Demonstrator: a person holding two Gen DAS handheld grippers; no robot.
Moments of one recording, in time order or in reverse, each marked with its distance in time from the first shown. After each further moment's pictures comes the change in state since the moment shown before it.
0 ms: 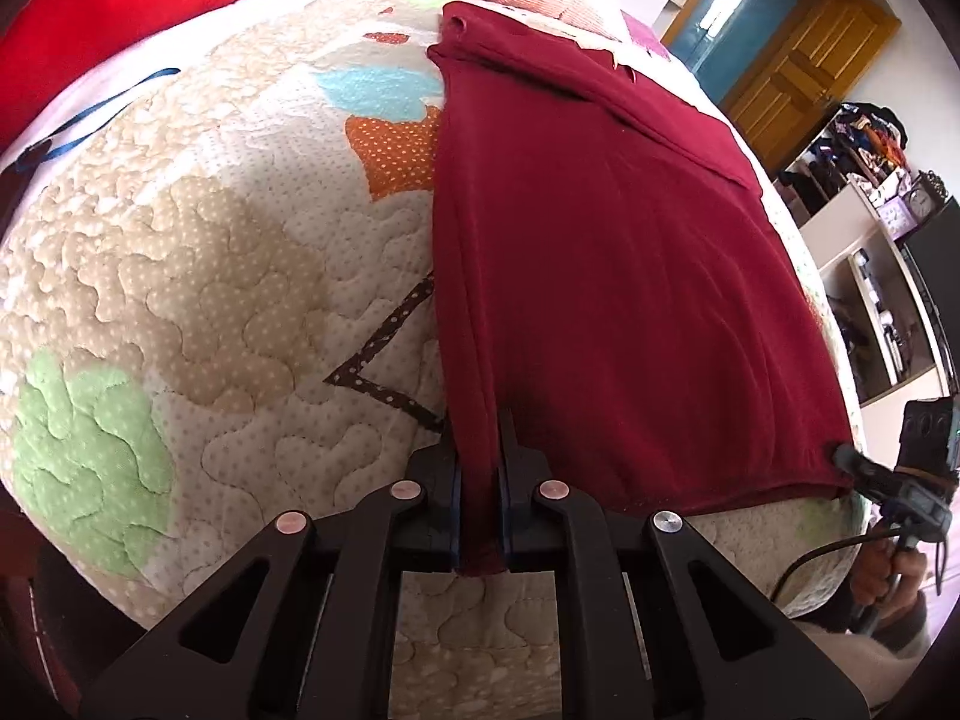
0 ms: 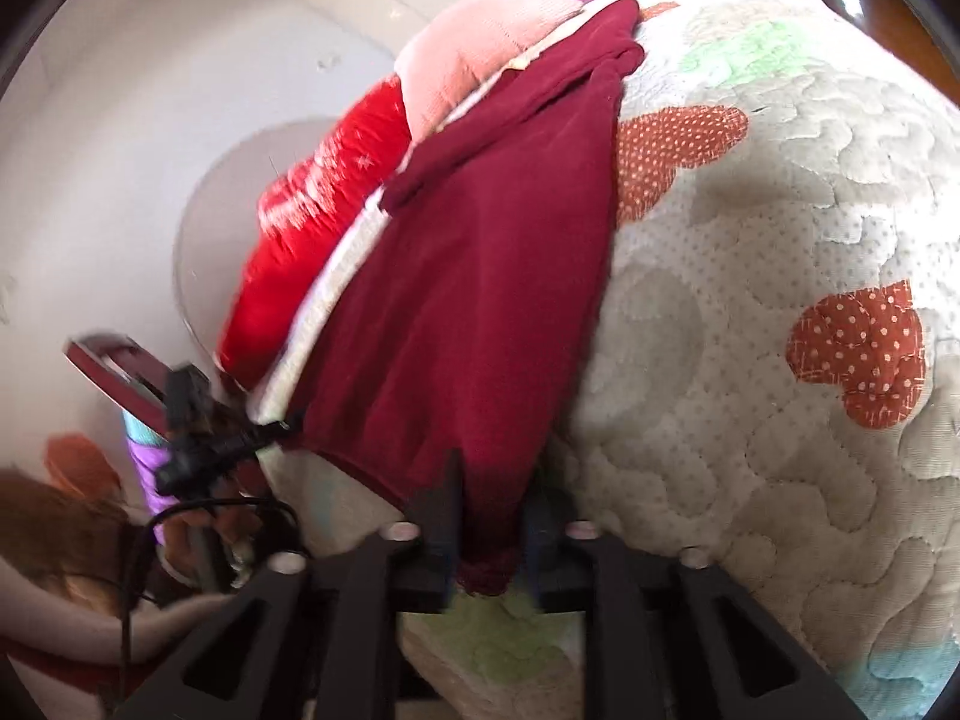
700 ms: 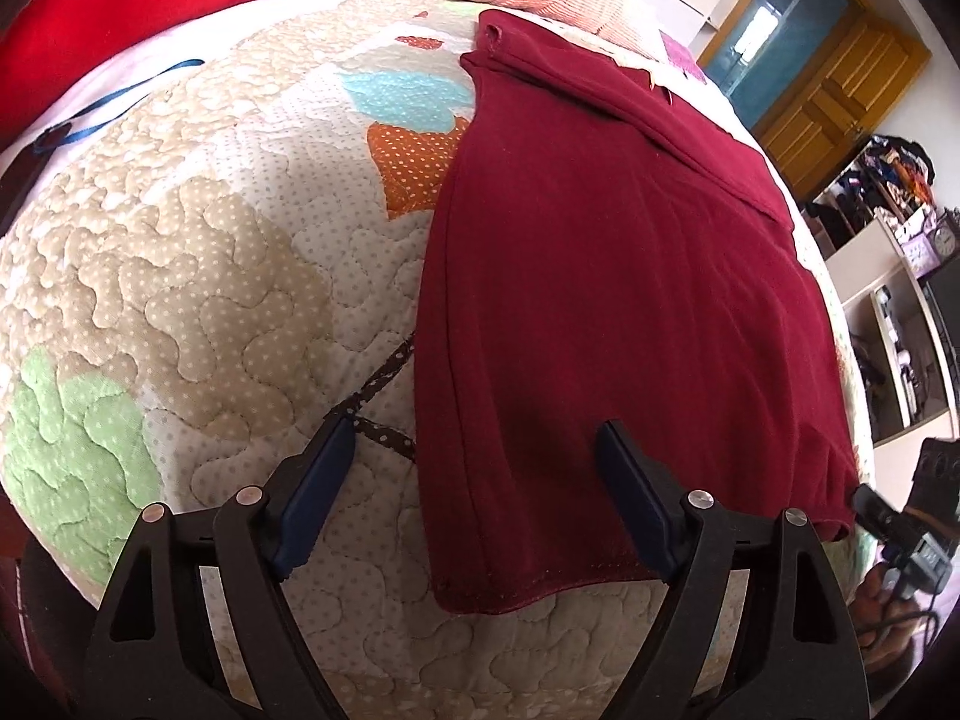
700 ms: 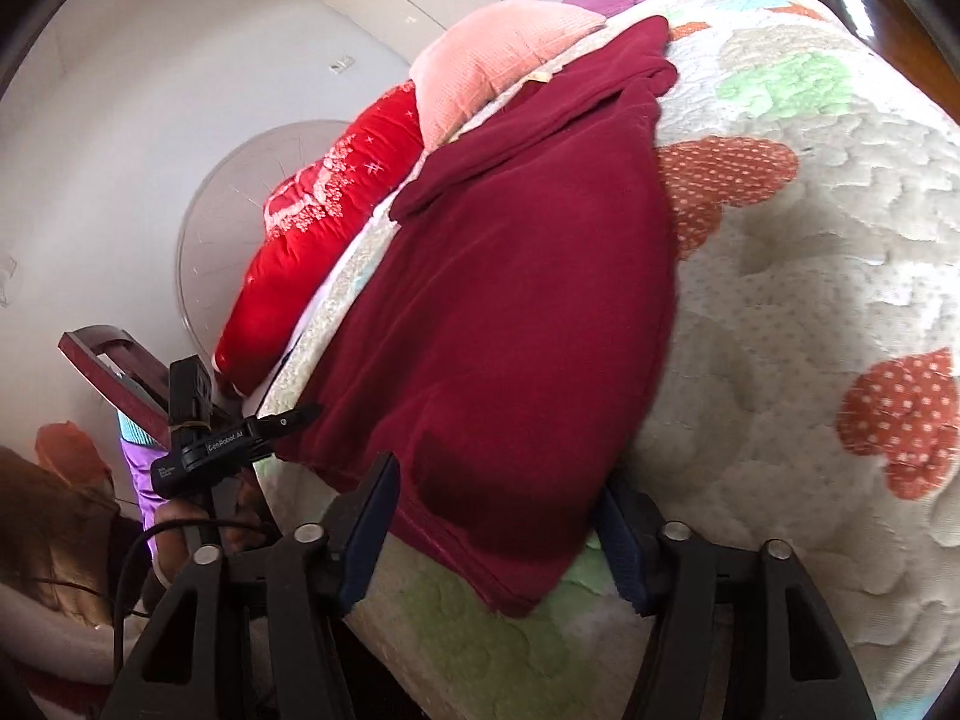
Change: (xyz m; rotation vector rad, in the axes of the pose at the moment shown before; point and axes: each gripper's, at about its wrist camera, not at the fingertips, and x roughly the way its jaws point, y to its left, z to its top) left arm 0.010 0.000 0.008 -0.070 -0.032 0.040; right arm 0.016 0.018 0.003 -0.078 -0.028 -0.045
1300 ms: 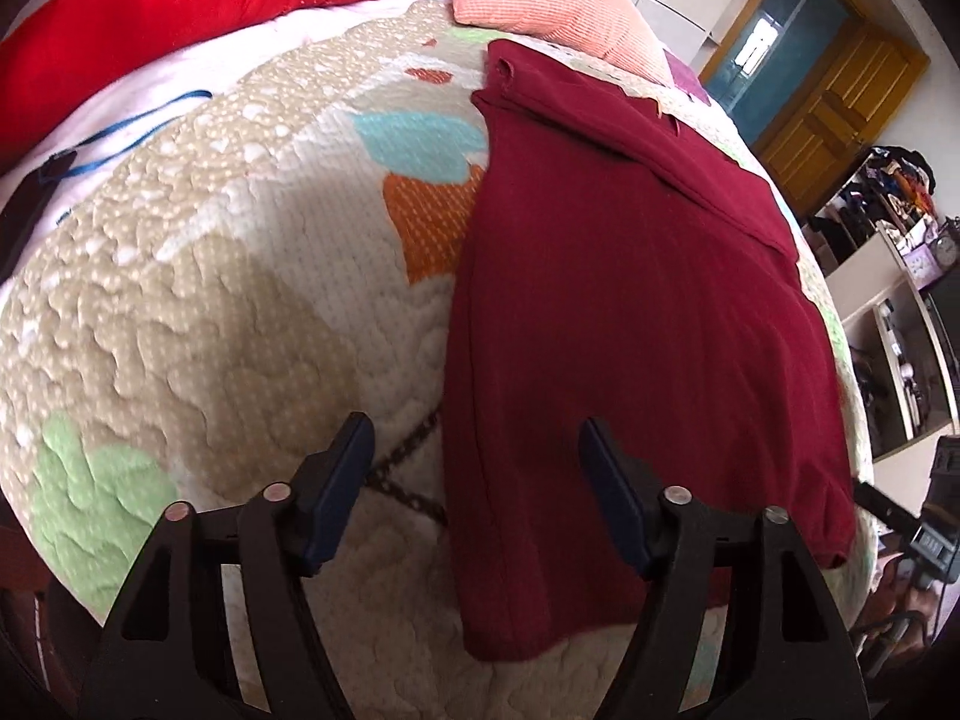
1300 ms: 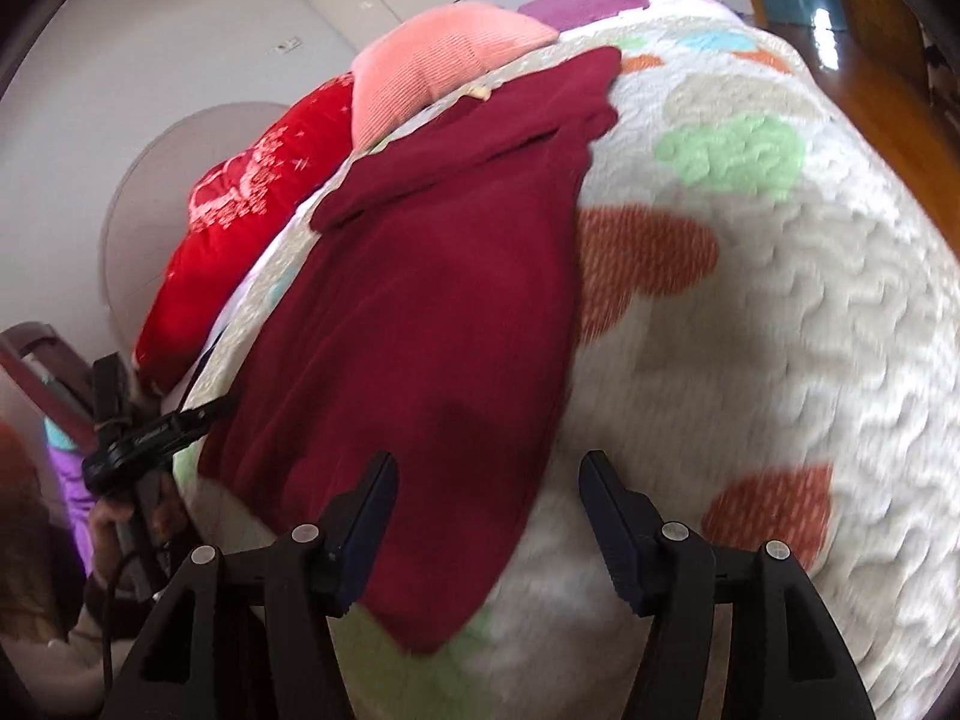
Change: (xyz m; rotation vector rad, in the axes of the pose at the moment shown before) left arm -0.007 0.004 0.015 0.002 -0.035 0.008; right arm -0.026 -0.005 0.020 -0.031 0.039 -0.220
